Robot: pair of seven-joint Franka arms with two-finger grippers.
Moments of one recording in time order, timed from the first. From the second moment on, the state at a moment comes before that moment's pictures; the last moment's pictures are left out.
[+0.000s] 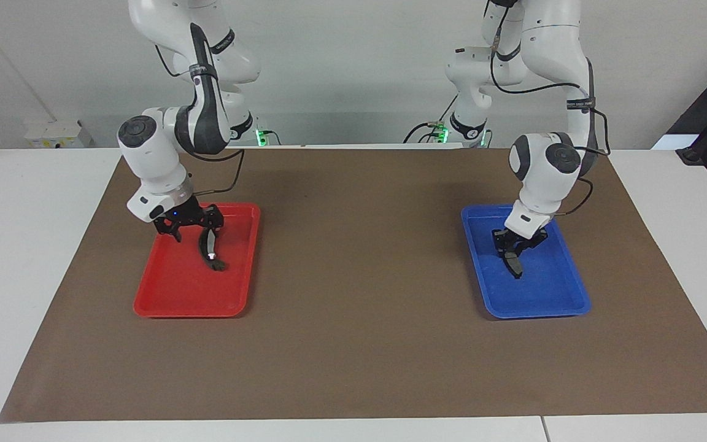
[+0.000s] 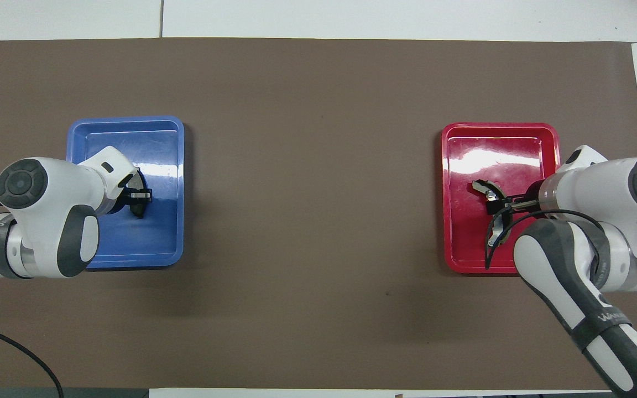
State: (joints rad) left arm -0.16 0.14 0.05 -2.28 0.02 2.50 -0.06; right arm -0.02 0.01 0.03 -2.33 0.03 2.39 -0.15
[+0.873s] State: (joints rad) left arm -0.50 0.12 0.03 -2.12 0.02 2.33 -0.51; right arm -0.02 0.09 0.02 -2.37 0.03 2.50 -0.23
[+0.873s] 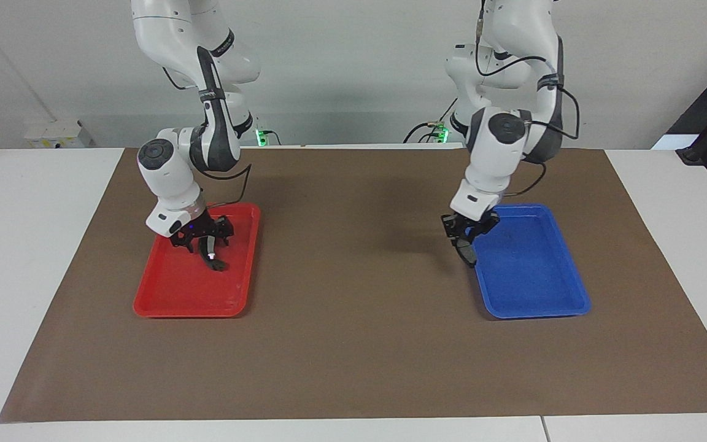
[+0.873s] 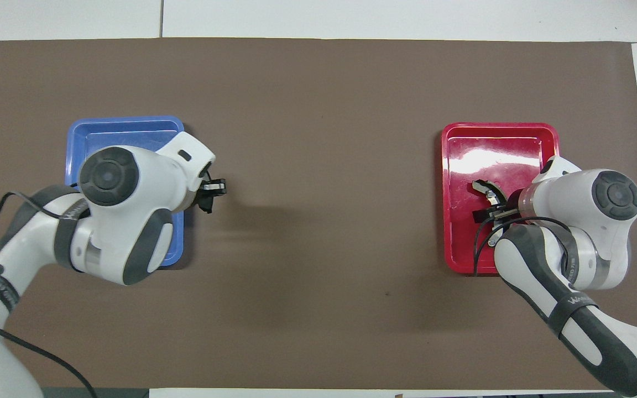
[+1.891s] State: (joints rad) left arm -0.74 0.40 0.04 -1.87 0.02 2.41 -0.67; right arm -0.04 0.09 0.02 -2.32 0.03 2.42 -0.22
